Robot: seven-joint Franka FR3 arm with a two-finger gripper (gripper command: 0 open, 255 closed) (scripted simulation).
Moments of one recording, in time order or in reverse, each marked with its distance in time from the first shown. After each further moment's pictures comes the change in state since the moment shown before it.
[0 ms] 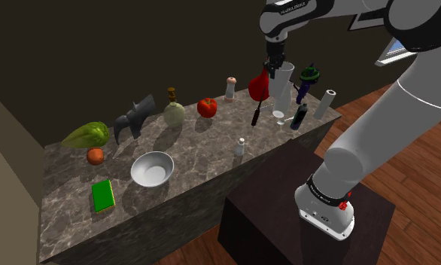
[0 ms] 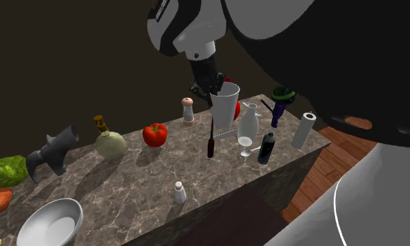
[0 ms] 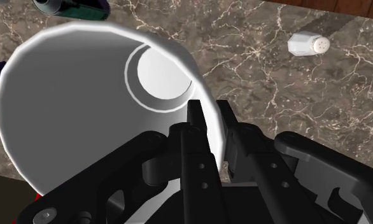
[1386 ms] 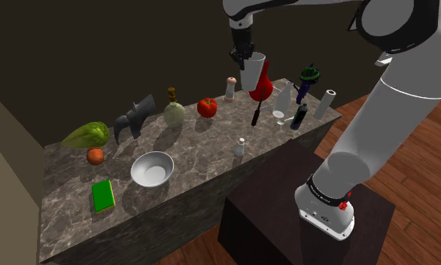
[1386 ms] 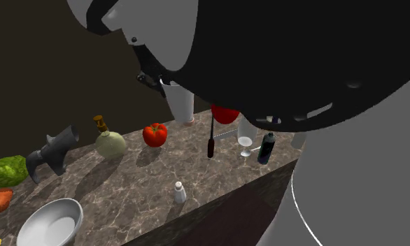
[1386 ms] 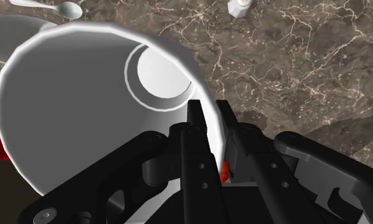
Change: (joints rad) arm 0.129 0.150 0.137 0.301 0.064 -0.196 0.209
